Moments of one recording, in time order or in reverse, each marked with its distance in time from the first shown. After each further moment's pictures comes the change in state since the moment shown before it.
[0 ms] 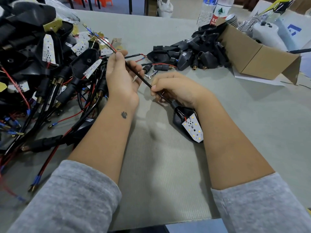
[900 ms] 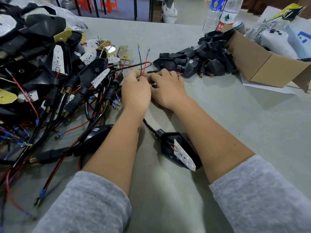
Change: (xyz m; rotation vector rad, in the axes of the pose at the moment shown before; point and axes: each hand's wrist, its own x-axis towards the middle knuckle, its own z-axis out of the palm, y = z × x) left_hand 0.015 -0.015 -0.008 0.943 0.026 0.199; right_hand 0.065 0.021 0.016 -1.153 0.439 -0.034
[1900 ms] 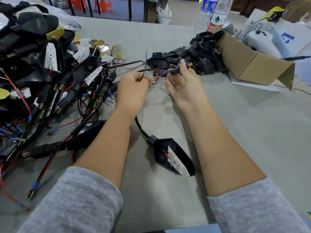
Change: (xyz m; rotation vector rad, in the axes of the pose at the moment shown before) left_hand -0.013 0.007 -0.002 0.028 -0.148 0.029; right_hand -0.038 0.025 -0.033 1.898 0.235 0.499
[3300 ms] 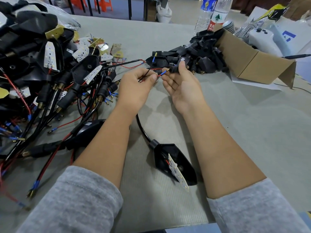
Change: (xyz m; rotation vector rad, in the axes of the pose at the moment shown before) left_hand 0.000 -0.007 0.001 -0.069 -0.083 0.248; right_hand -0.002 0.003 0.004 -0.026 -0.023 -0.015
